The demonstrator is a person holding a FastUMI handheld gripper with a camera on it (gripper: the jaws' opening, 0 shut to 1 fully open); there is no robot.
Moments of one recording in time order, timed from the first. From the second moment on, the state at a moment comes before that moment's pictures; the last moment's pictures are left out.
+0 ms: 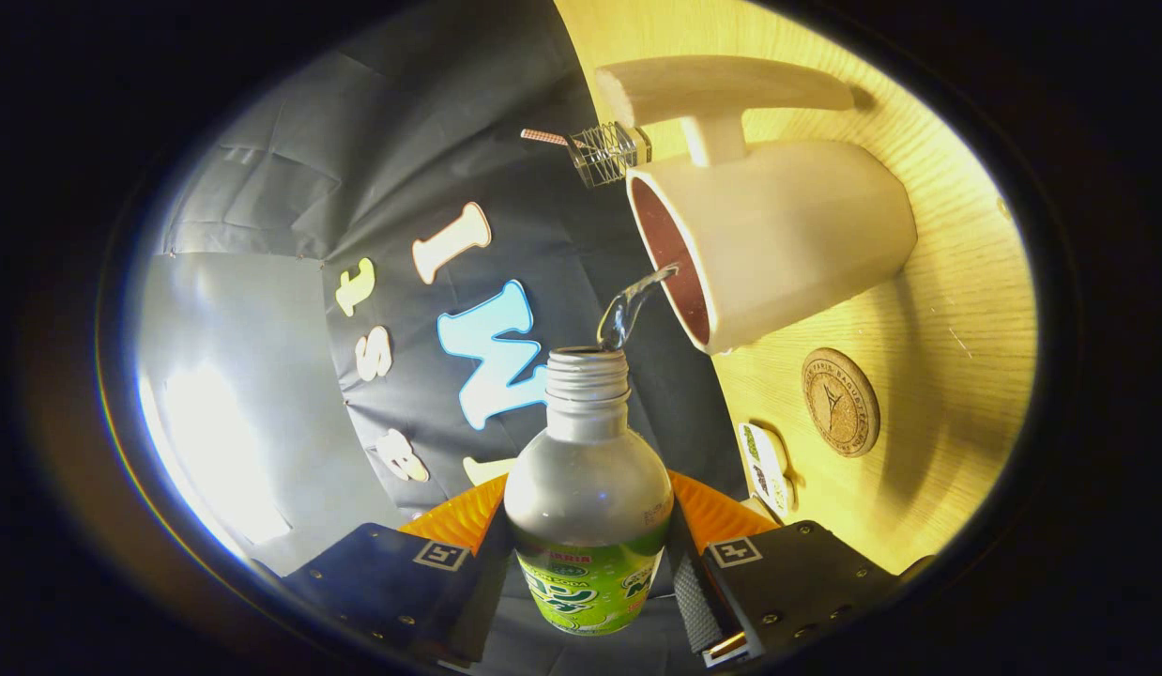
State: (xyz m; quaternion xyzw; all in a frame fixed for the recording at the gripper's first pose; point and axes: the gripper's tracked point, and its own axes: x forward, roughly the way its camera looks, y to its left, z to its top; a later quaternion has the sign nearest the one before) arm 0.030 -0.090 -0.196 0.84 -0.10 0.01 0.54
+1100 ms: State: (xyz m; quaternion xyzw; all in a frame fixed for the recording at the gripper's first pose) arm 0.030 -0.099 -0.164 0.88 -0.13 0.01 0.46
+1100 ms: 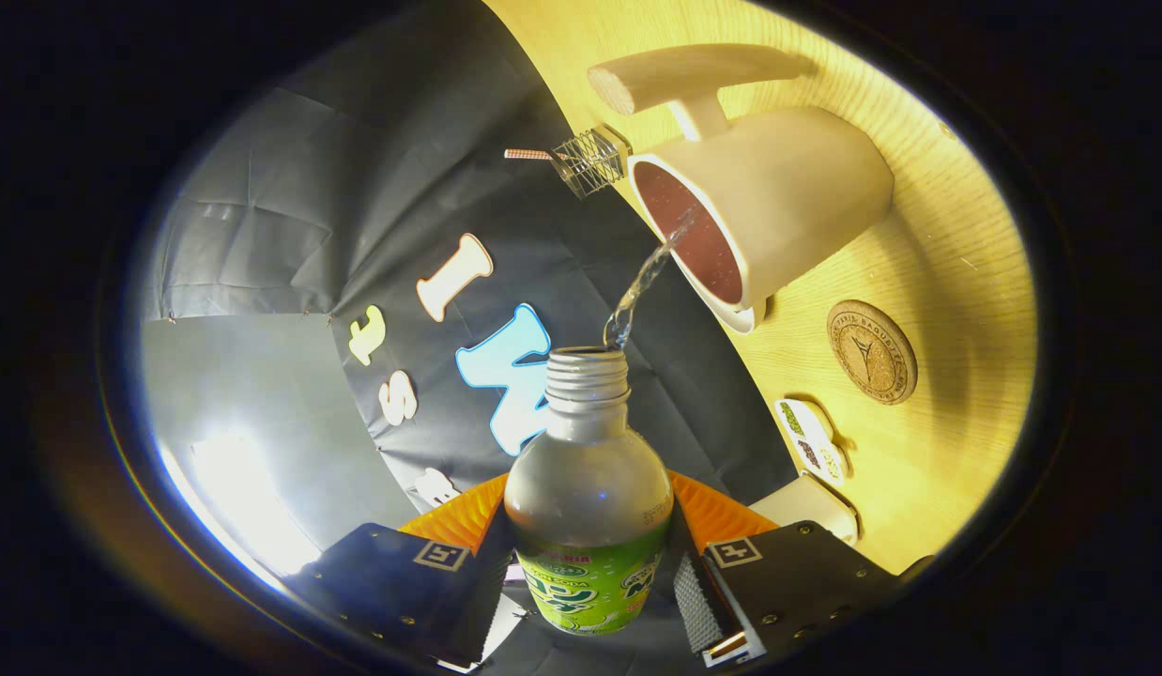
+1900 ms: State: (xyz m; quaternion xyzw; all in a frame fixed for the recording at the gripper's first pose) arm 0.037 -0.119 -0.133 0.91 -0.16 0.00 0.38
